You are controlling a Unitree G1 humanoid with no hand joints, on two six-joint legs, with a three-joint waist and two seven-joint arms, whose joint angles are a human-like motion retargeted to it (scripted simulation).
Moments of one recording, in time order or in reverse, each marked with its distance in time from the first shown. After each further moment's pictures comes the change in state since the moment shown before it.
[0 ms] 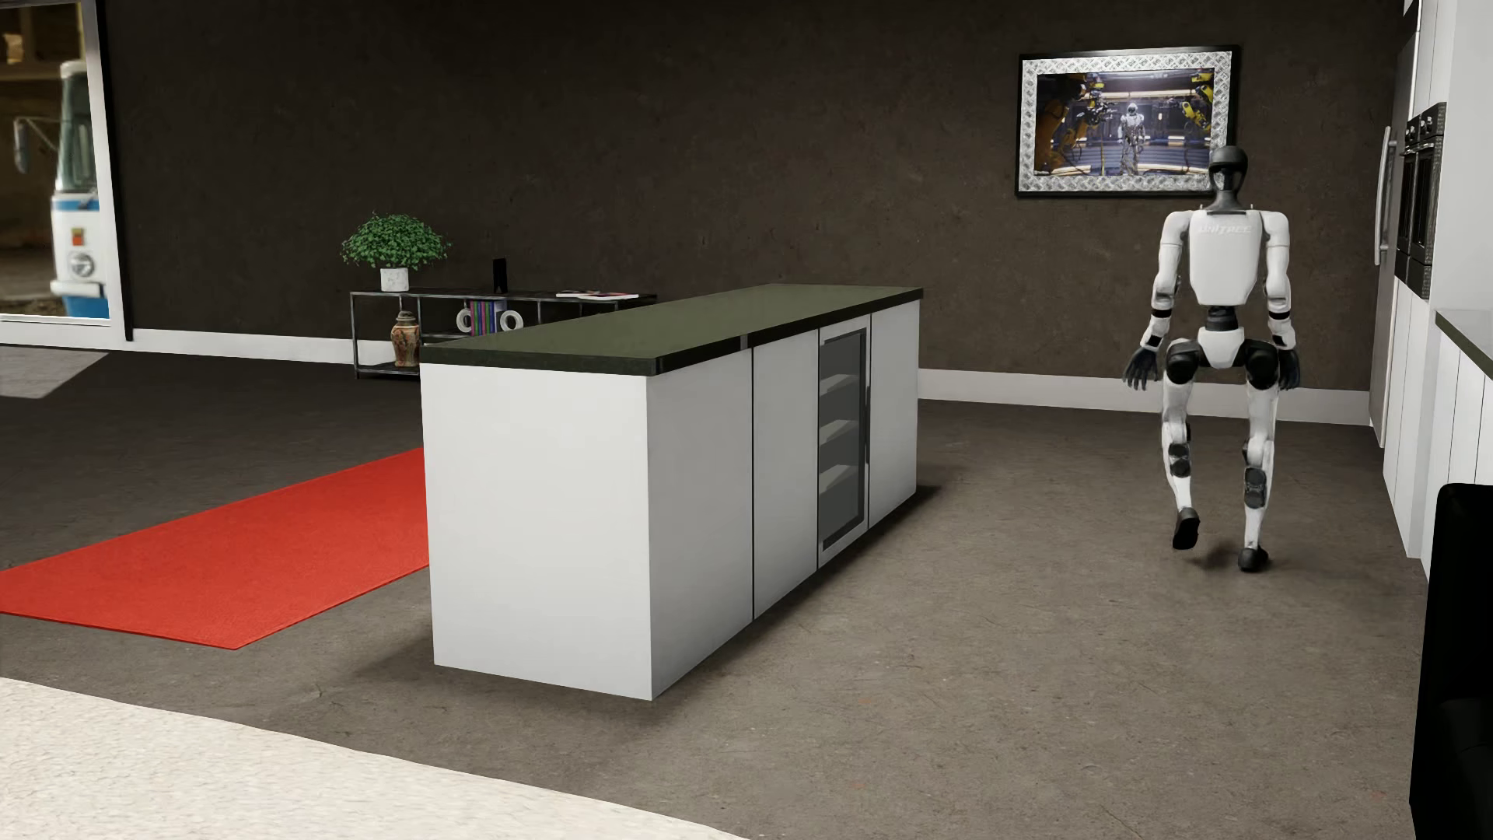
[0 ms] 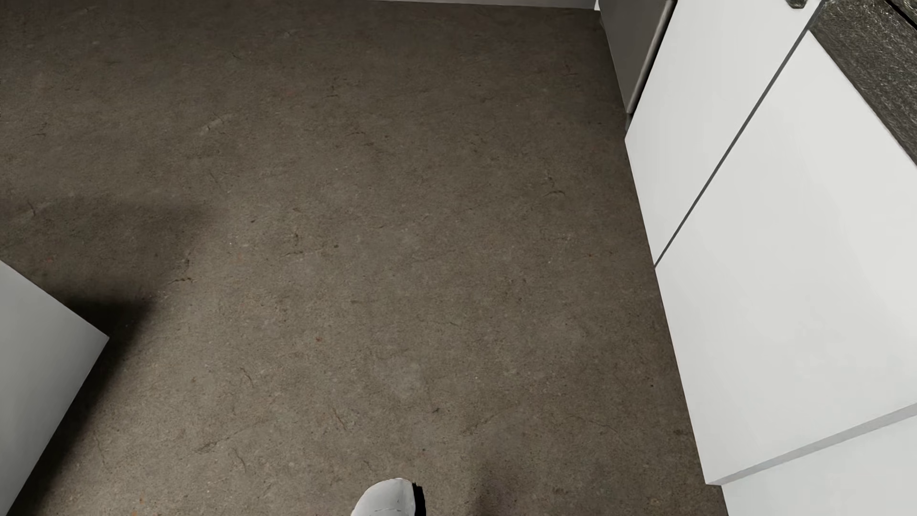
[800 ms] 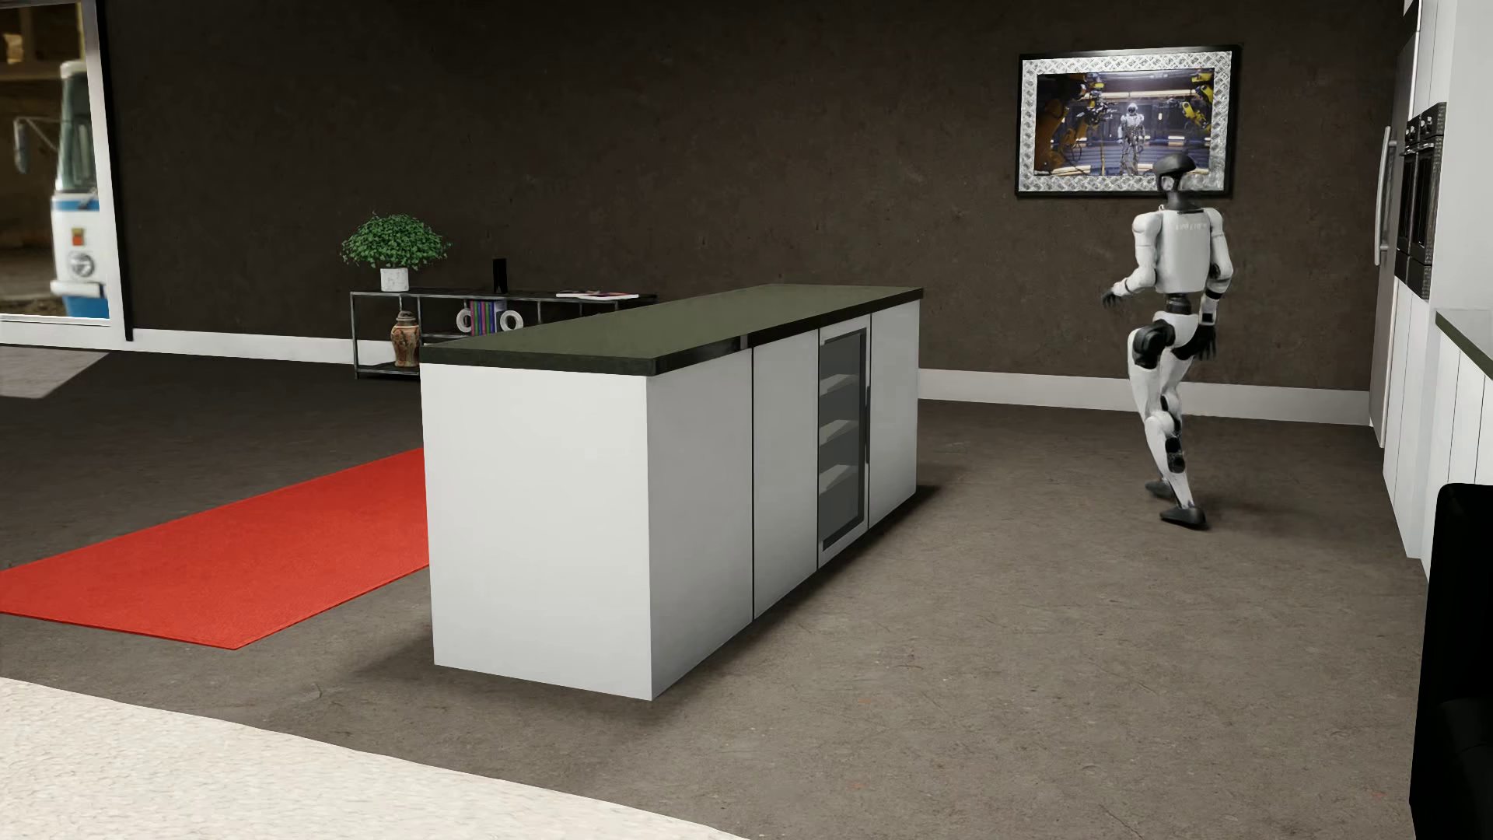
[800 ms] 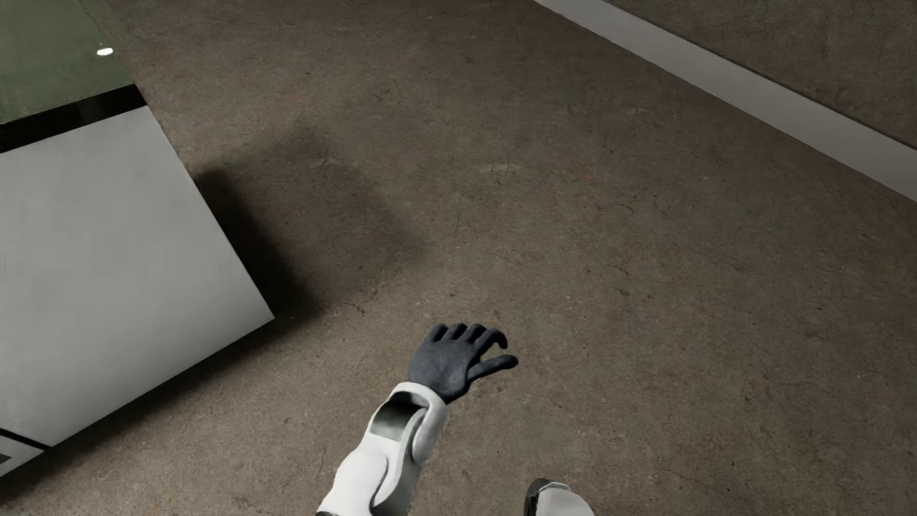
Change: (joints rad) body 0.578 -0.325 -0.049 -0.423 -0.221 -0.142 -0.266 0.097 -0.017 -0.920 0.077 -0.329 0.189 -0.312 0.232 -0.141 0.008 0.235 -0.056 -0.279 0.043 -0.607 -0.126 -0.098 0.066 -0.366 -0.007 0.139 -0.008
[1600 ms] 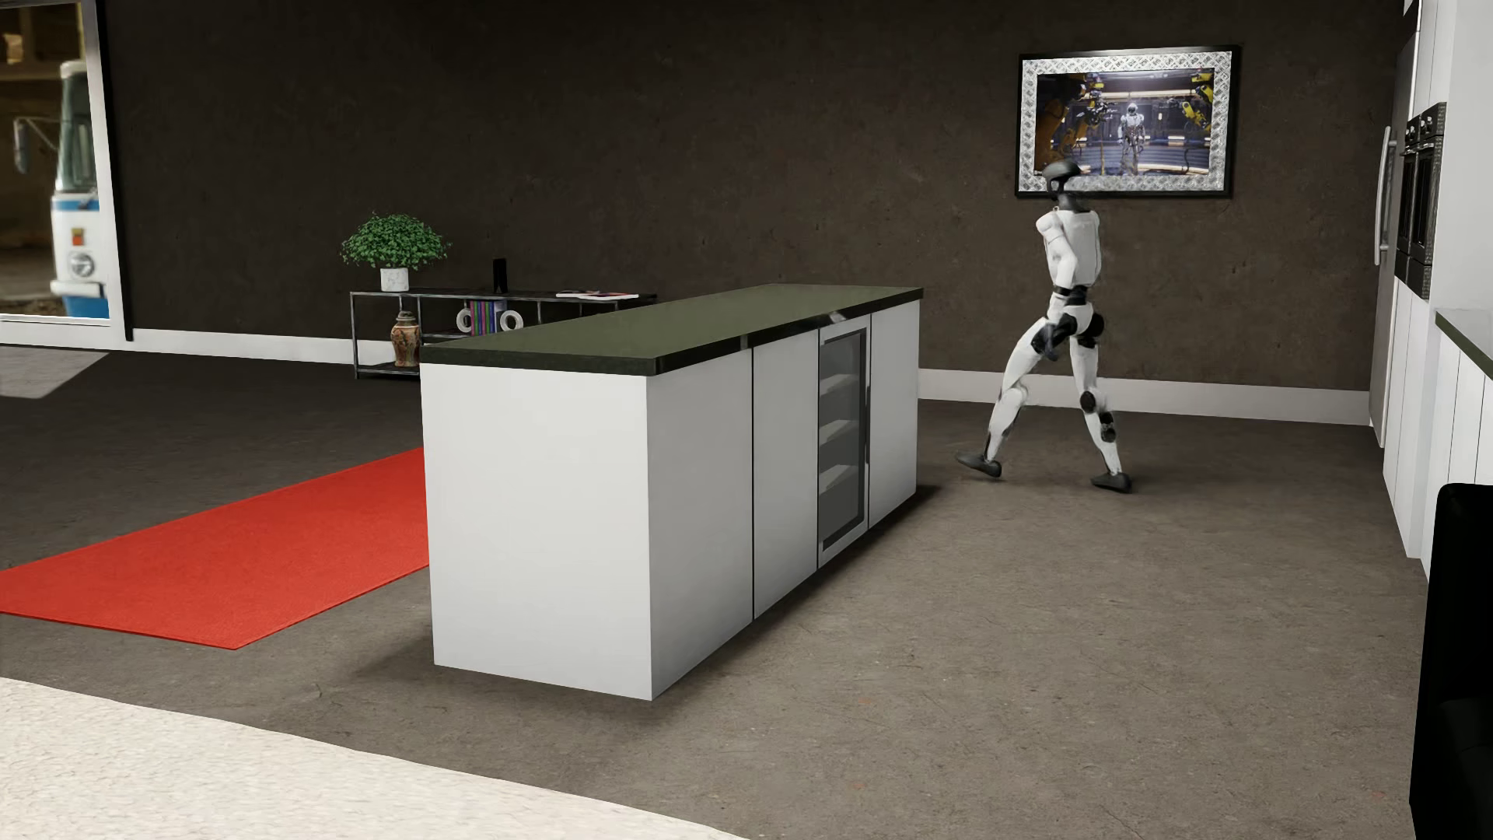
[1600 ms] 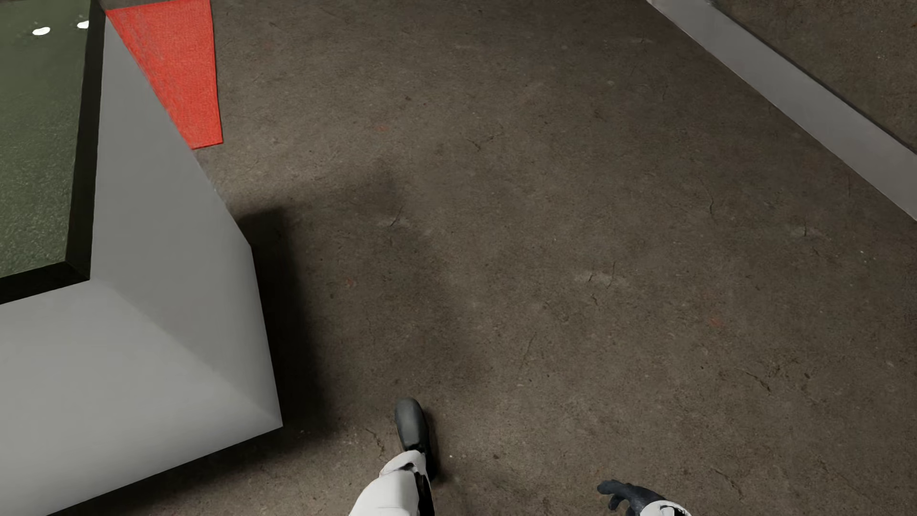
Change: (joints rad) body -0.629 0.589 0.065 0.454 0.241 0.157 0.386 -0.213 0.004 -0.210 -0.189 0.535 -0.324 0.301 -0.371 0.001 -0.052 -0.276 0.107 0.470 0.008 0.475 0.166 -0.106 -0.094 0.400 0.041 -0.077 -0.018
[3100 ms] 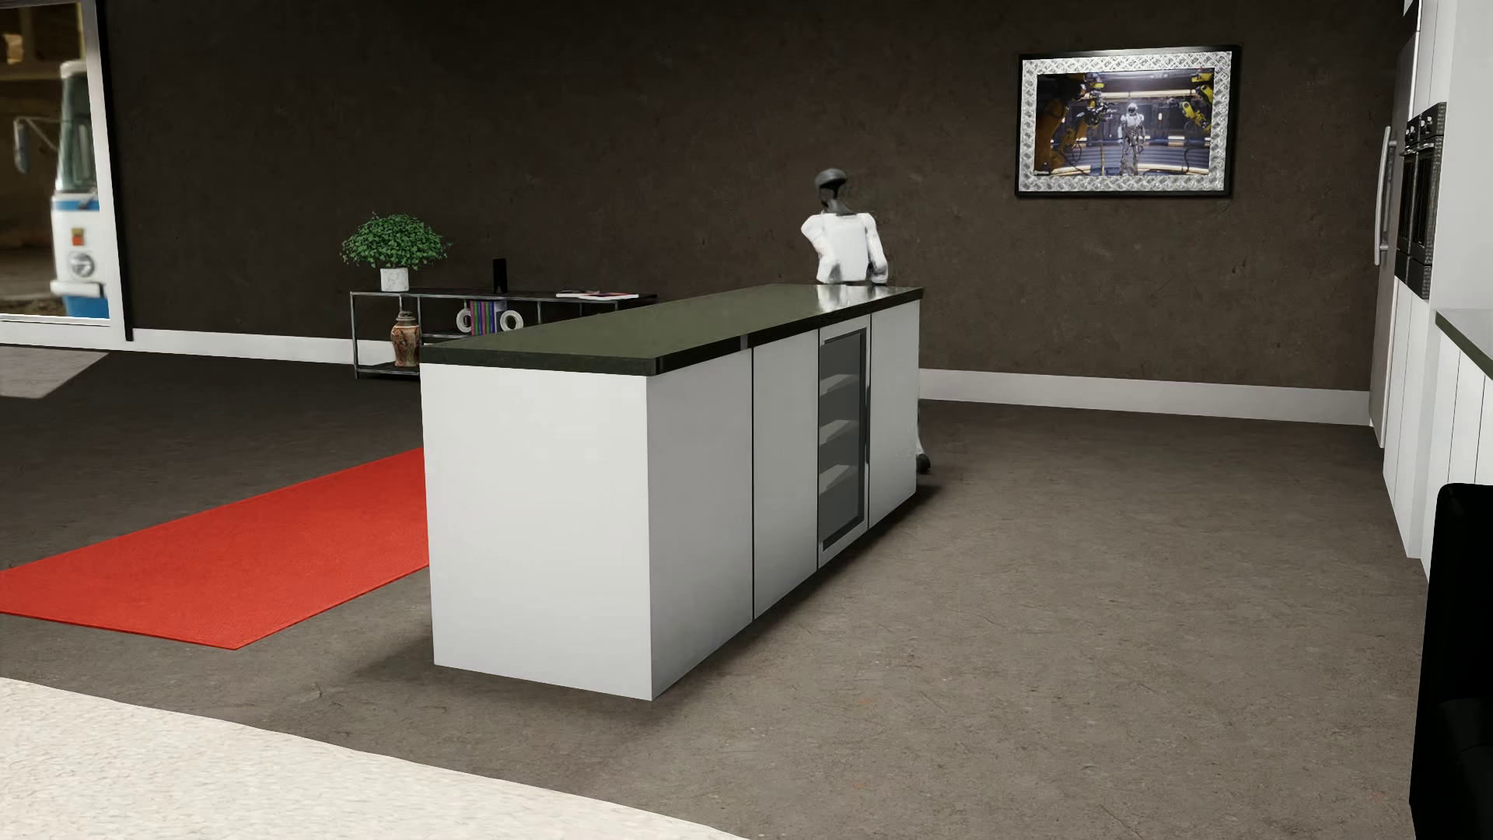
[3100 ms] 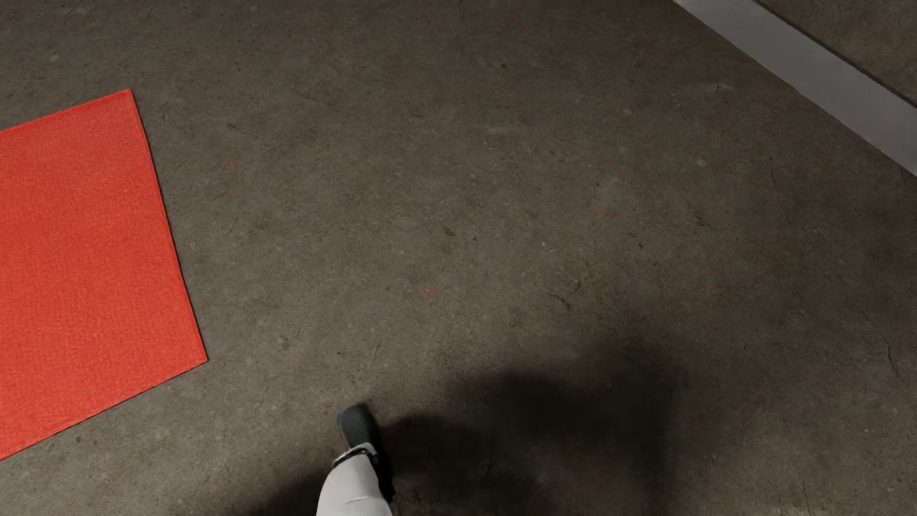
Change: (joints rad) body -0.043 0.052 0.017 0.268 -0.222 -0.003 0.112 -0.041 0.029 0.188 -0.072 0.041 0.279 0.188 0.061 0.004 0.049 0.059 0.178 0.043 -0.123 -0.245 -0.012 0.203 0.114 -0.156 0.053 -0.098 -0.079
